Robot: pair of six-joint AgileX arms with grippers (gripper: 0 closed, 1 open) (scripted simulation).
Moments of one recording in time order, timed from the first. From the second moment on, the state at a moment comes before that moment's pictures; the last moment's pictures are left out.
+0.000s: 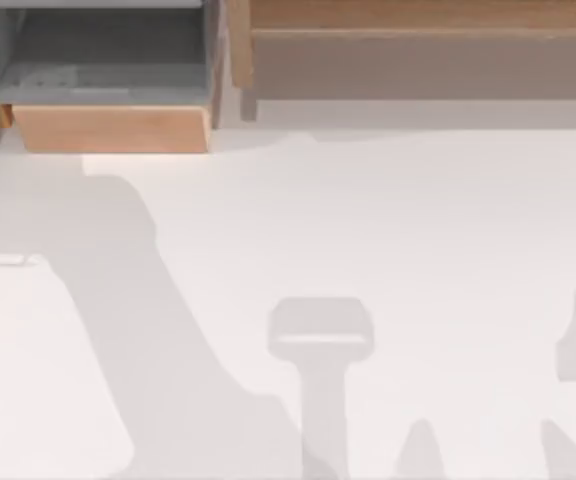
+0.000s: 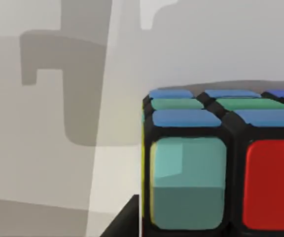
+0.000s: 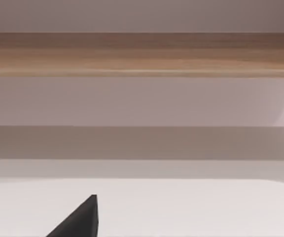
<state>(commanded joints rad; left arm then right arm) 0.33 2.51 2.31 -1.17 0.05 0.23 0.00 0.00 0.00 0.00 0.00 0.00</state>
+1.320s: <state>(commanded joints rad) 0.33 2.53 2.46 -1.31 0.04 0.22 0.00 0.00 0.00 0.00 0.00 0.00</state>
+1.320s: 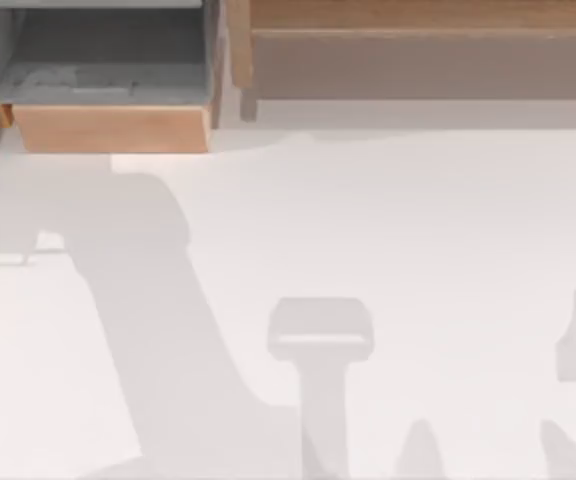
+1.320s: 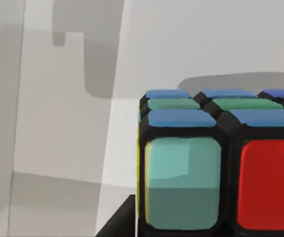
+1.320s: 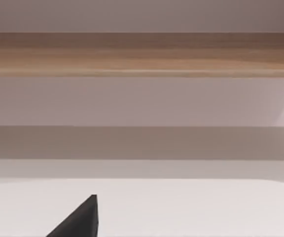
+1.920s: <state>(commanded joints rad) 0.32 2.49 2.44 -1.31 0.03 0.23 0.00 0.00 0.00 0.00 0.00 0.00</state>
